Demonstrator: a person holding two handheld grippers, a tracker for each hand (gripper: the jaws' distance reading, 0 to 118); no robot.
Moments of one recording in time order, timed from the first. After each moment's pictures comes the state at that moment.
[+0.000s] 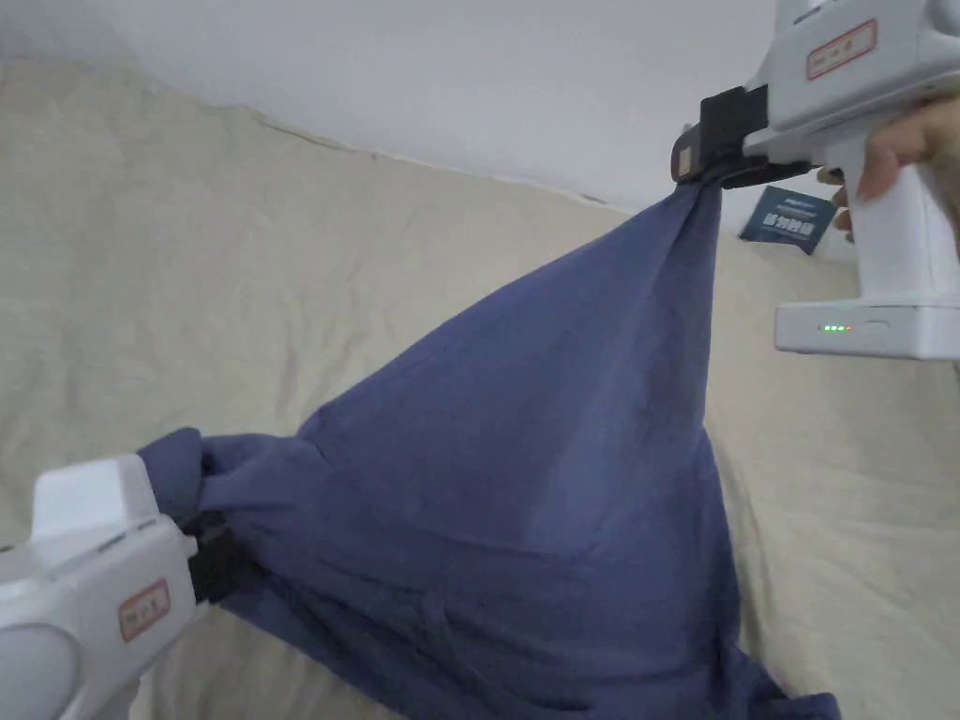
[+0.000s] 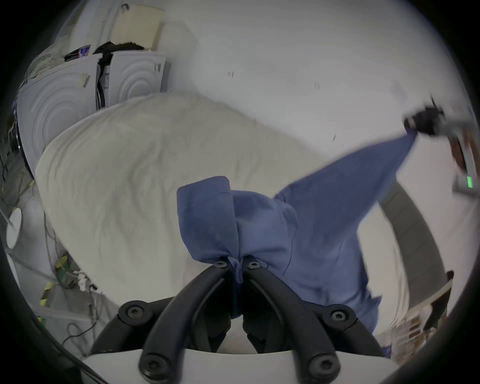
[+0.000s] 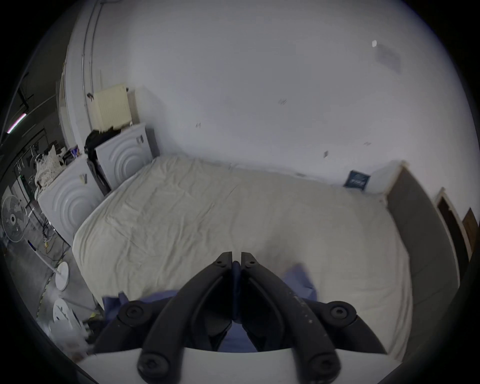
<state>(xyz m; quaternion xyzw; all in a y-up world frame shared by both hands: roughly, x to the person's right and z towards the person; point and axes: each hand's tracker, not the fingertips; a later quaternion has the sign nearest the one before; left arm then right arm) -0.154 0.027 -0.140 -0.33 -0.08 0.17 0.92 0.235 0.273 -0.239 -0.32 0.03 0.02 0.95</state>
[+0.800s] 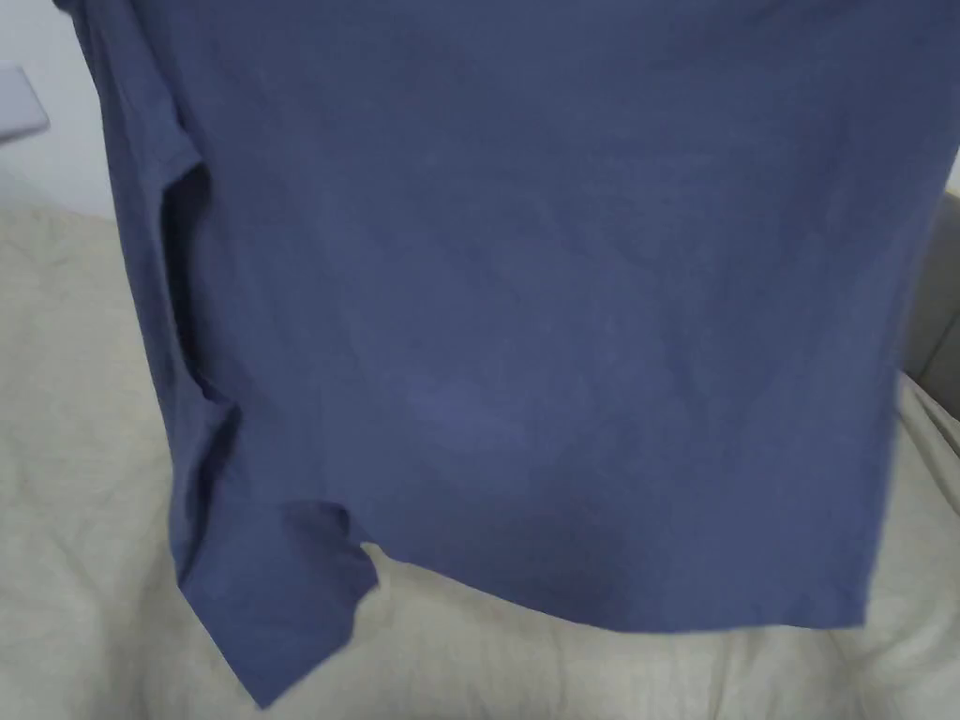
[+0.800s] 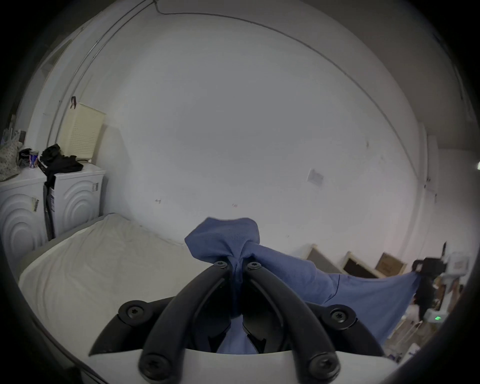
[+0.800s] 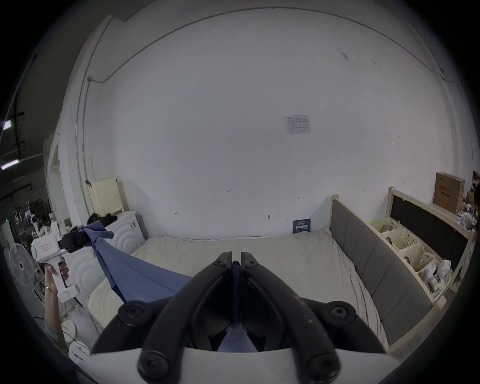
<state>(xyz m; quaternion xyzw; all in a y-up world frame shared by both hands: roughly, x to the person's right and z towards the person) -0.192 0.378 -0.194 -0.07 -0.24 0.18 0.95 0.326 0.436 0.064 -0.13 -0.06 -0.08 0.99</state>
